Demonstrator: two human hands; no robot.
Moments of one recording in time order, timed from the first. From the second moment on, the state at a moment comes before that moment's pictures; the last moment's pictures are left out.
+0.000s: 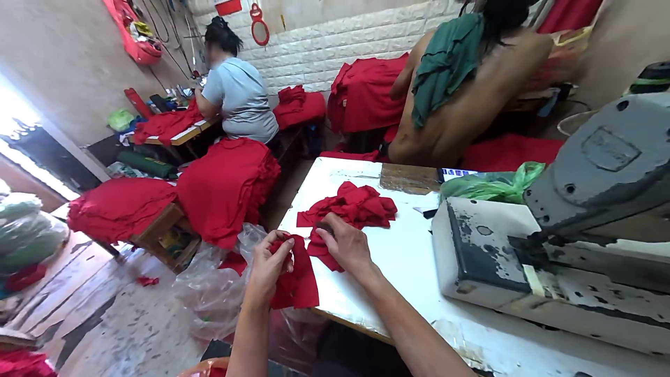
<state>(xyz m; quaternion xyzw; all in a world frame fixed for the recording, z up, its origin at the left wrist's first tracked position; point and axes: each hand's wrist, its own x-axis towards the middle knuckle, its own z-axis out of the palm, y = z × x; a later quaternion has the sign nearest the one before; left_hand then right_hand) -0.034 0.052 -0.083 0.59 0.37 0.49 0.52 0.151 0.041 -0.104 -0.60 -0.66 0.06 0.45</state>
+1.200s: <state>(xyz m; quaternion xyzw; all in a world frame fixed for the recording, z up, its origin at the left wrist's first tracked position) -0.011 0.048 -0.069 0.61 0.31 0.51 0.52 0.156 0.036 -0.089 -0.35 -0.56 0.30 0.69</state>
